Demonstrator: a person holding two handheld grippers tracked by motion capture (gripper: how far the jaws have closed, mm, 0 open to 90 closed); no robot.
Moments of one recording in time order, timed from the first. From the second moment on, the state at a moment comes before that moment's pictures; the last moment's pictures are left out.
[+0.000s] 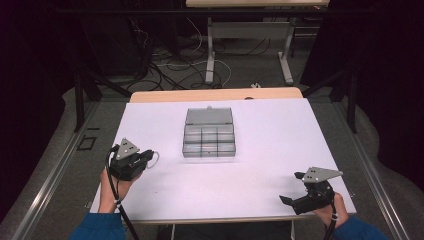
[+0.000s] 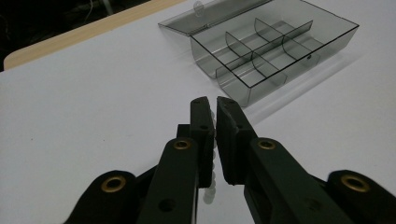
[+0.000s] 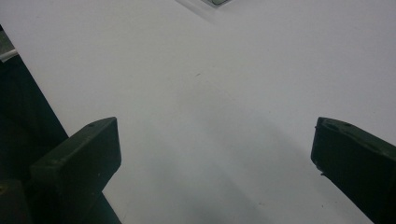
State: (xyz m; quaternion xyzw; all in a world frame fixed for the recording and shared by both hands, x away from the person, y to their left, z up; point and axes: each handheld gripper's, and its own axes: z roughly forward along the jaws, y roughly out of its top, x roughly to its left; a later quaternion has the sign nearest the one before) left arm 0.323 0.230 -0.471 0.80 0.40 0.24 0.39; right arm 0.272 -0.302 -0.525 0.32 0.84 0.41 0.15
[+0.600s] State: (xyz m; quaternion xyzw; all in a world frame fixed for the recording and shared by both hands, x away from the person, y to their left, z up) left arm 0.336 0.217 -0.456 0.80 0.39 0.25 0.39; right arm 0.272 -0.302 -0.525 0.33 0.84 0.41 0.15
